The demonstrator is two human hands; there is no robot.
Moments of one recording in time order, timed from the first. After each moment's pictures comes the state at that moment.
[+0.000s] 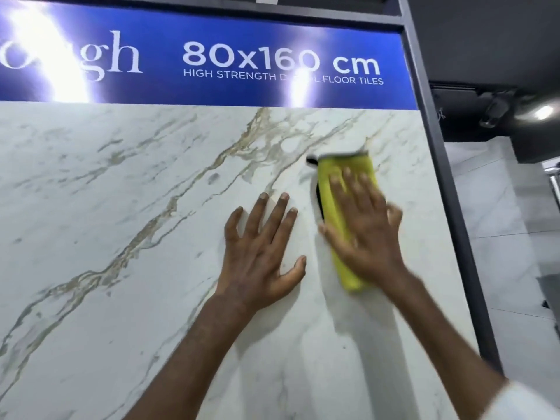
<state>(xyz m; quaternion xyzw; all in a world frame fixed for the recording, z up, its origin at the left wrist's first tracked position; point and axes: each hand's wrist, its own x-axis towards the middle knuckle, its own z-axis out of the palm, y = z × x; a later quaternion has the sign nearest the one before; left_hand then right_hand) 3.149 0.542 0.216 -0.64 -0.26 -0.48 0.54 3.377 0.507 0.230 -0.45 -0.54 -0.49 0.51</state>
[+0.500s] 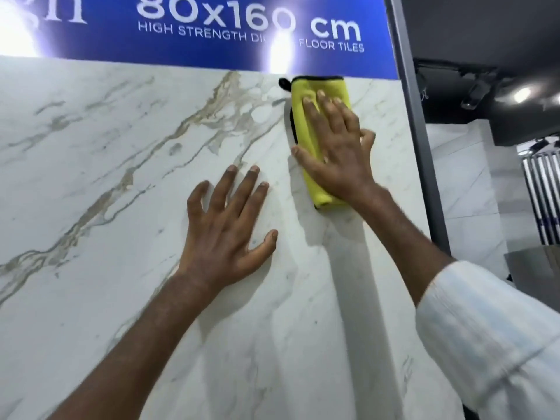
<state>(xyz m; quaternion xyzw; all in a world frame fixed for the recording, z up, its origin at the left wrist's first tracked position) 3.146 0.549 0.213 -0.63 -0.27 -0.46 0.57 3.391 0.512 0.312 -0.45 -0.55 -0.48 0.52</state>
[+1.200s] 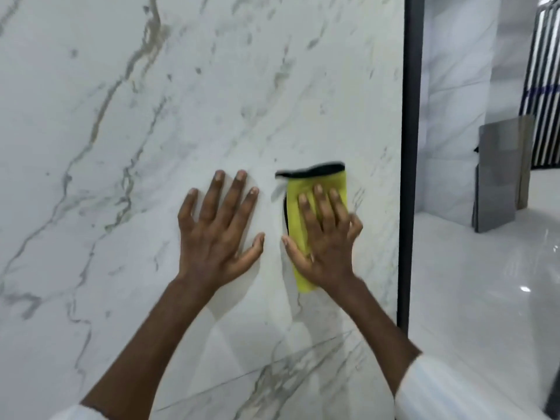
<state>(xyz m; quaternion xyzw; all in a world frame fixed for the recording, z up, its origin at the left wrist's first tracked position) 3.147 0.527 -0.020 -0.72 -0.28 -0.40 0.50 3.364 0.493 -0.082 -0.52 -0.55 -0.42 0.51</state>
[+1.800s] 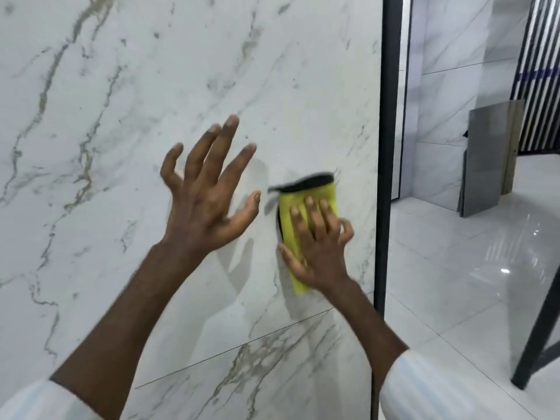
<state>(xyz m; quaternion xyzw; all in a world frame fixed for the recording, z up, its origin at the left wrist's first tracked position) 3.186 0.496 0.010 -0.75 -0.22 -0.49 0.40 3.397 0.488 -0.140 -0.52 -0.57 -0.42 0.47</state>
